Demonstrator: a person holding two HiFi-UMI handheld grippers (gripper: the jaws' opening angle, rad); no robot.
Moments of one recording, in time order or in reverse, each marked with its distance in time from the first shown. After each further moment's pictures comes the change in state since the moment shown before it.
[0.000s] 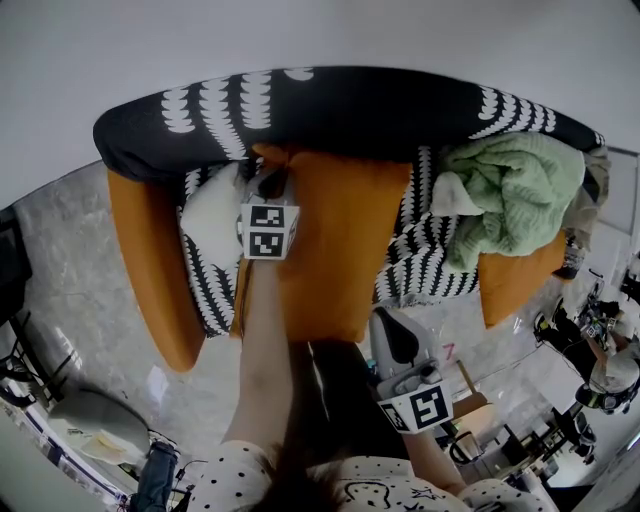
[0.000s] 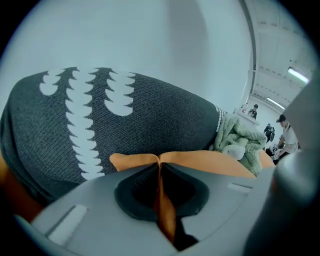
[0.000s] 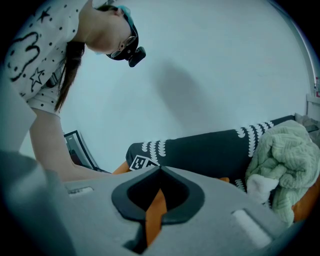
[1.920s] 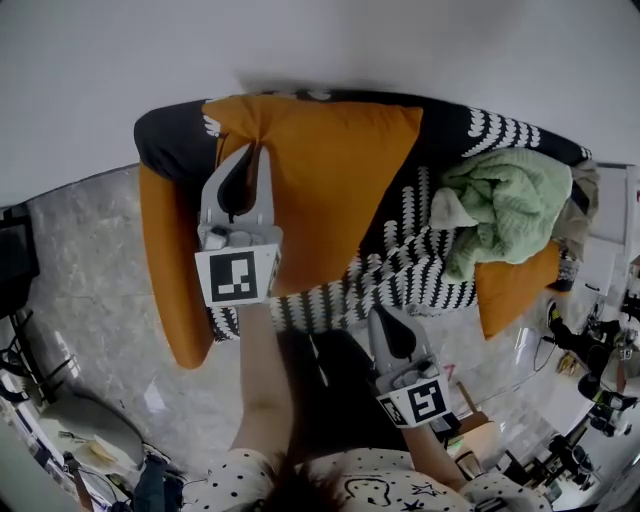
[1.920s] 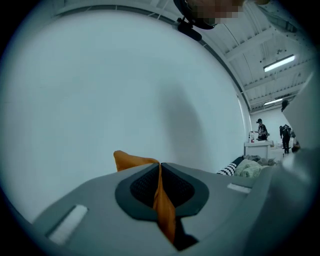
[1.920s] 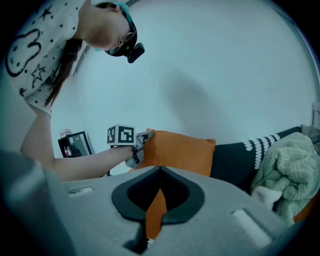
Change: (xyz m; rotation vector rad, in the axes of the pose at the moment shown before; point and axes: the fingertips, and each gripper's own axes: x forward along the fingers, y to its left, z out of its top) left arm -0.218 0.009 0.214 0.123 -0.669 0.159; right arm -0.016 0.037 0.023 -0.068 -0.078 0.046
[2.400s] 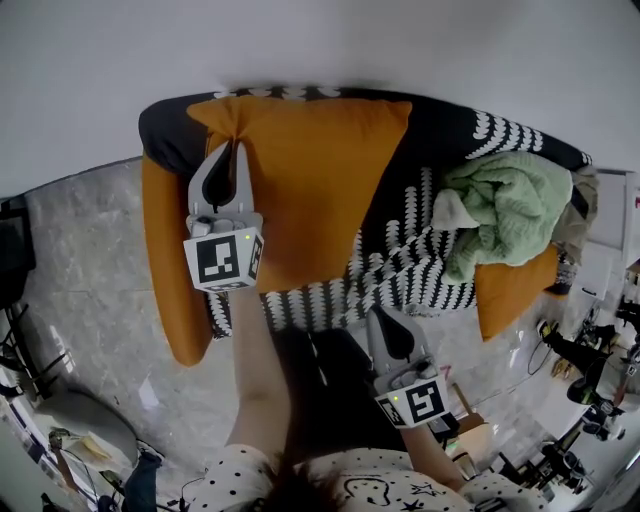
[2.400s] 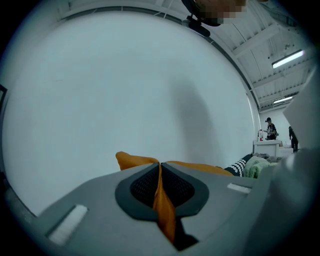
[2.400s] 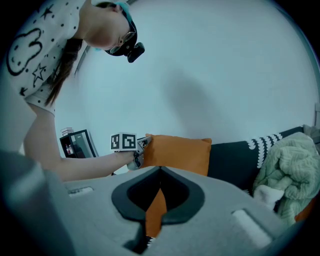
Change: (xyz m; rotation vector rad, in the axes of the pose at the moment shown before) left arm -0.008 0.050 -0.035 -0.025 -0.019 0.087; right arm 0.003 0.013 -0.006 -0.010 0.019 0.016
